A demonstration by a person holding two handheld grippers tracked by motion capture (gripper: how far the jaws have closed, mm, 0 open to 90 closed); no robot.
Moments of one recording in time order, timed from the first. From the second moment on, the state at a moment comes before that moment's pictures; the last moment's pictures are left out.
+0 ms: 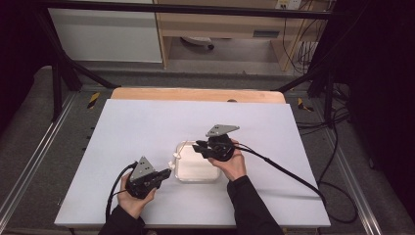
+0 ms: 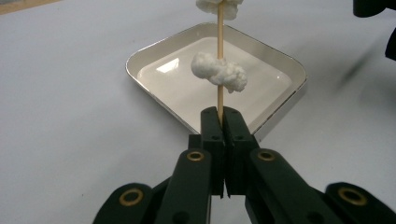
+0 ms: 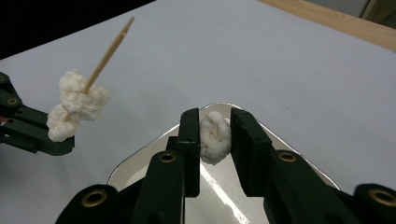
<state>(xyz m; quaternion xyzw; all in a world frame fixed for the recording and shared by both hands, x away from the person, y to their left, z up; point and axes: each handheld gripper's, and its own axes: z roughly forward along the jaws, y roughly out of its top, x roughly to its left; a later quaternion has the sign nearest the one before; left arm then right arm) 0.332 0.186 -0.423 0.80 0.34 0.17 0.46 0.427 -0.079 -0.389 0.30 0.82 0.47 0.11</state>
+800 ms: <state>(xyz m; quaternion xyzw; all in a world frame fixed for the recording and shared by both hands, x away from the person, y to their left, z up) 0.330 0.180 -0.423 0.81 0.32 0.16 0.46 0.416 -0.106 -0.349 0.30 0.76 0.58 0.04</state>
